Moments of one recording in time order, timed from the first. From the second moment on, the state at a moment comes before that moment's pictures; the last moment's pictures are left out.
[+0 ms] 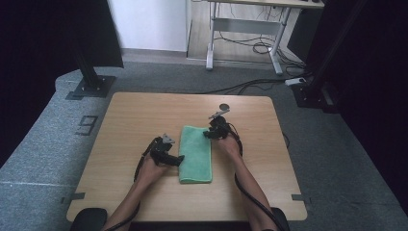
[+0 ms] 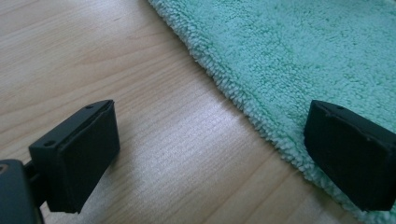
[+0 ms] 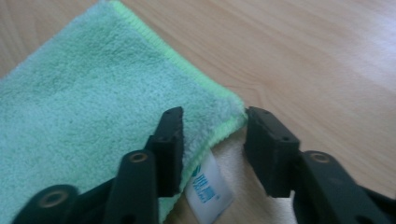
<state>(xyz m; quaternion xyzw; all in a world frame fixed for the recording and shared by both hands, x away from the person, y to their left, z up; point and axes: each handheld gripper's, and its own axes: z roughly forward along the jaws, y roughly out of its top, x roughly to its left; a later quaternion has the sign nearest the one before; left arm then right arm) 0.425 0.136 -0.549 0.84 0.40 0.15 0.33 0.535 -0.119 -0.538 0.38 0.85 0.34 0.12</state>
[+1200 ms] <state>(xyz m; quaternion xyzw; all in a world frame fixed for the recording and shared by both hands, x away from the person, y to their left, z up) 0.405 0.141 -0.549 0.84 0.40 0.15 0.33 0.478 -0.121 -0.491 0.32 0.86 0.39 0.10</state>
